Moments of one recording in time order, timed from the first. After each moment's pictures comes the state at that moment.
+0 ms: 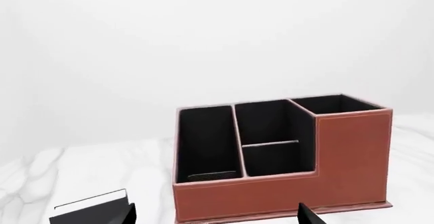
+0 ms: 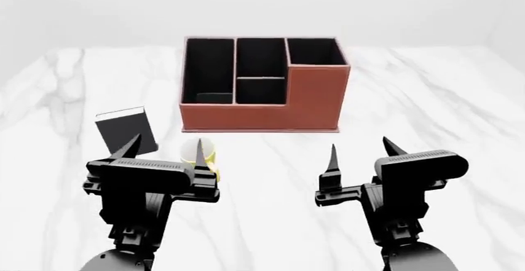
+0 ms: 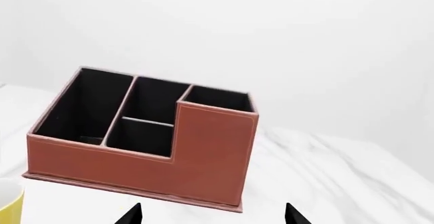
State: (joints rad) left arm -0.17 -0.14 0.12 0.63 -0.08 -0.66 -0.12; right arm 0.20 0.21 -0.10 -0.55 0.09 0.66 0.07
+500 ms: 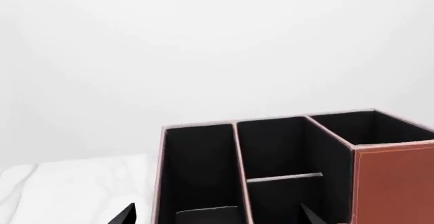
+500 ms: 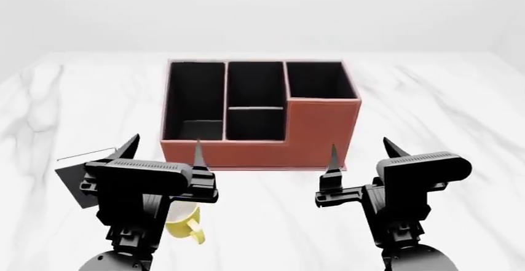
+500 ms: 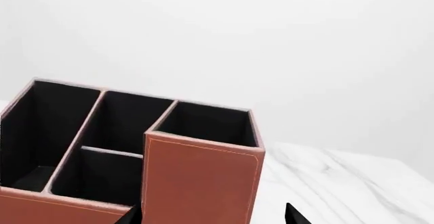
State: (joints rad) left arm -0.17 -0.16 0.12 0.65 -0.11 -0.66 -0.13; right arm 0.18 0.21 -0.09 -0.56 0.11 0.64 0.08
